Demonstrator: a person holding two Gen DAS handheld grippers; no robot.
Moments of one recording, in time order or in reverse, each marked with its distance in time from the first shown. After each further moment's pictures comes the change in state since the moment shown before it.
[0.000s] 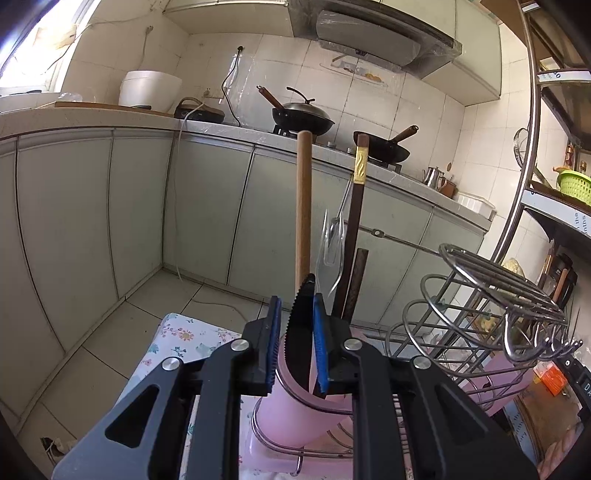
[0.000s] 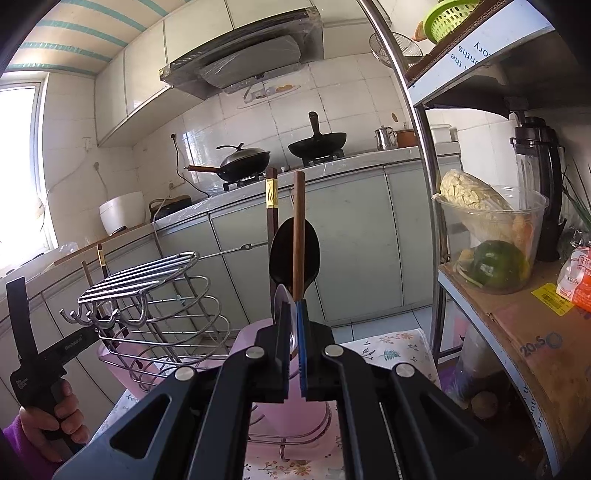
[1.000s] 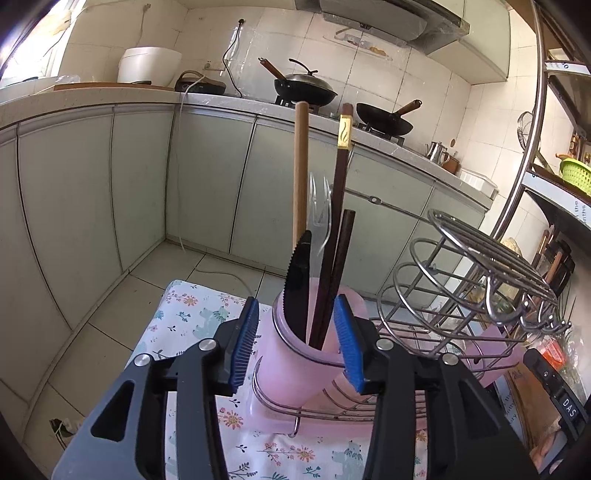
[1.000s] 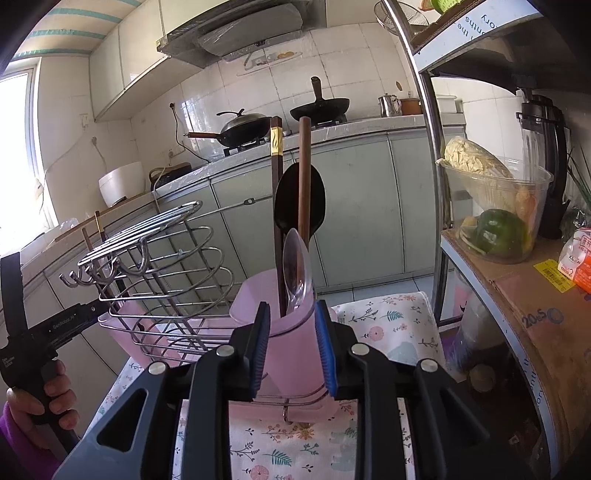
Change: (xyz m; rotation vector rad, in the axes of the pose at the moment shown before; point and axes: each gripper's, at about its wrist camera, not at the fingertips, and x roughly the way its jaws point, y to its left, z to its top) left arm -0.015 -0.006 -0.005 -0.001 0.131 0.008; right arm -0.002 0.005 -0.019 0.002 0.147 0.003
